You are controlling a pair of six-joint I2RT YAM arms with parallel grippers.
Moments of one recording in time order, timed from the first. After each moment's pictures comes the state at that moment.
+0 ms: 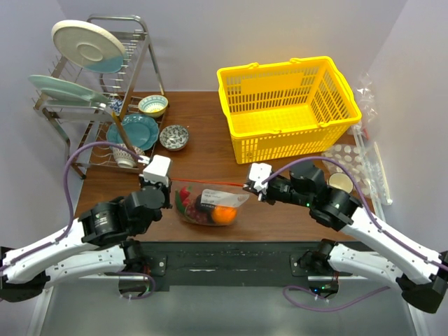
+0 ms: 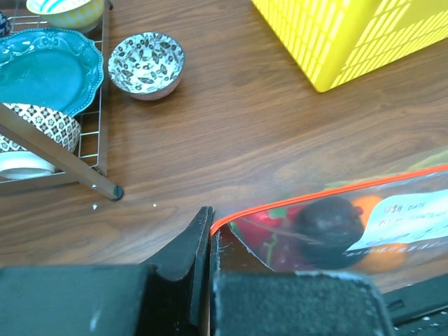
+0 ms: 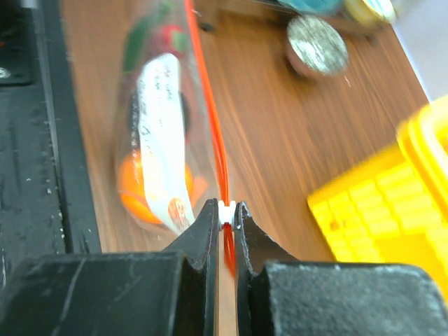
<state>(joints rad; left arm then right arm) -1.14 0.67 0.87 -0.74 -0.83 -0.41 0.87 0.86 0.88 -0.39 -0.25 -0.42</state>
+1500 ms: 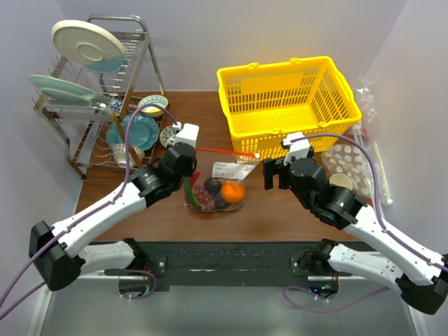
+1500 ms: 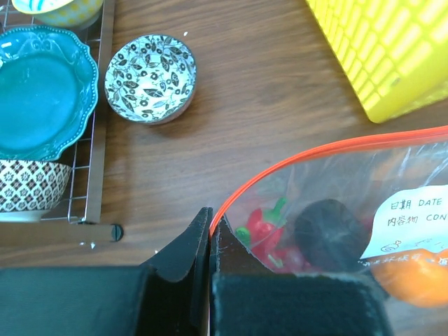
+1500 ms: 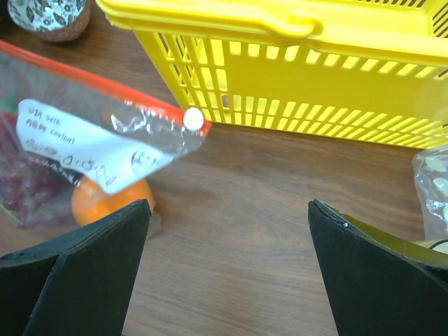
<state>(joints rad) -0.80 1.13 0.98 -0.46 -0.61 -0.25 0.86 0.85 0.93 -0.53 0.53 0.24</state>
